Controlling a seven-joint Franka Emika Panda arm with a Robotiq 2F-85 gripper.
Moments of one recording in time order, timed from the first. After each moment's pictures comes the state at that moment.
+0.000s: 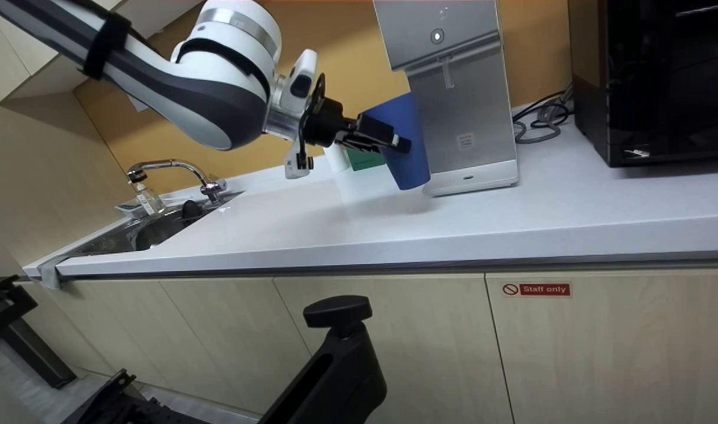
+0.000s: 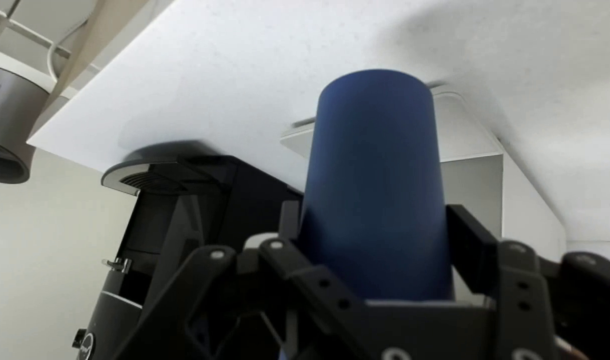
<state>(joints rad) -1.10 0.02 0.59 -2.35 -1.87 2.83 1.89</state>
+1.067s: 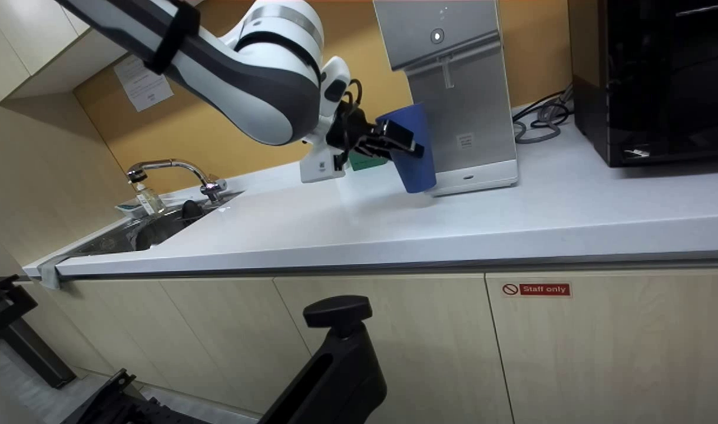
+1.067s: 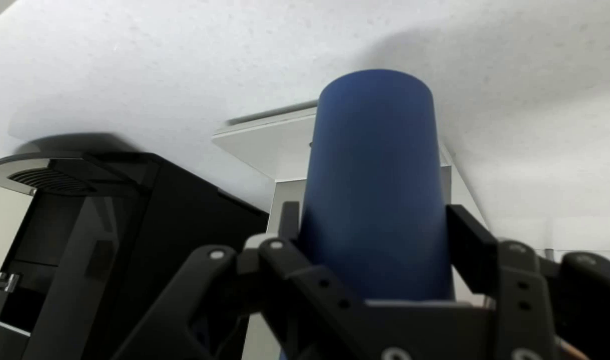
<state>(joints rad) -1.11 0.19 0.57 -2.20 -2.11 2.96 1.93</state>
